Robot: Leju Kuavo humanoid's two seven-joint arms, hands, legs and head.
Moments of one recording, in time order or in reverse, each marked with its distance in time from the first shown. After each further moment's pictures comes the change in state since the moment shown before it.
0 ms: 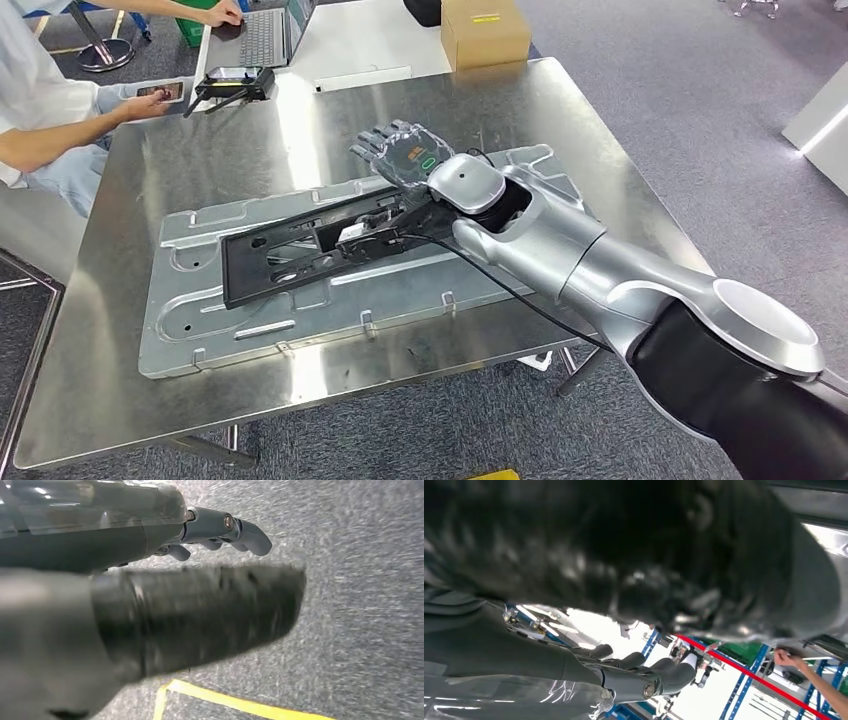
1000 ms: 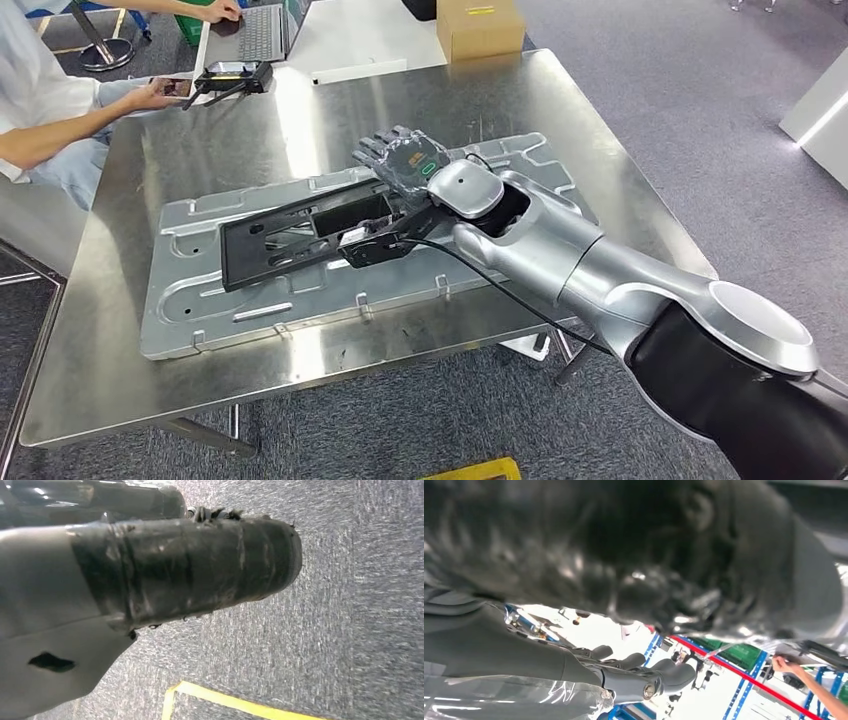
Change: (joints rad) left arm -0.002 0.000 0.000 0.000 -0.007 -0.002 0.015; right arm 0.017 -0.009 0.000 -0.006 0.003 0.004 0.006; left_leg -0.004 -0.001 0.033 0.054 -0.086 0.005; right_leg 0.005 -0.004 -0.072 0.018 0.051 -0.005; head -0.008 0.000
